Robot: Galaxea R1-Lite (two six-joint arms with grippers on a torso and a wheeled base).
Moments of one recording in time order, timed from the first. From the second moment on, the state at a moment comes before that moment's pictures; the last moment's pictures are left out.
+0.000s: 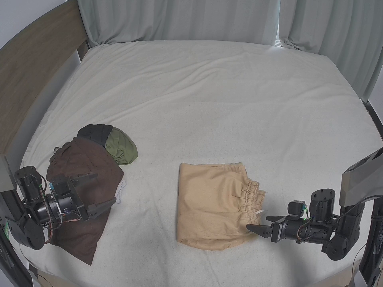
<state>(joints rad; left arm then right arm) 0.10 1.97 -0.19 -1.54 -0.86 0.26 0.38 2.21 -0.15 -1.54 0.34 0.31</state>
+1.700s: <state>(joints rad) 0.10 1.95 -0.15 -1.54 -0.86 0.26 0.43 2.43 -0.38 -1.55 0.34 0.63</state>
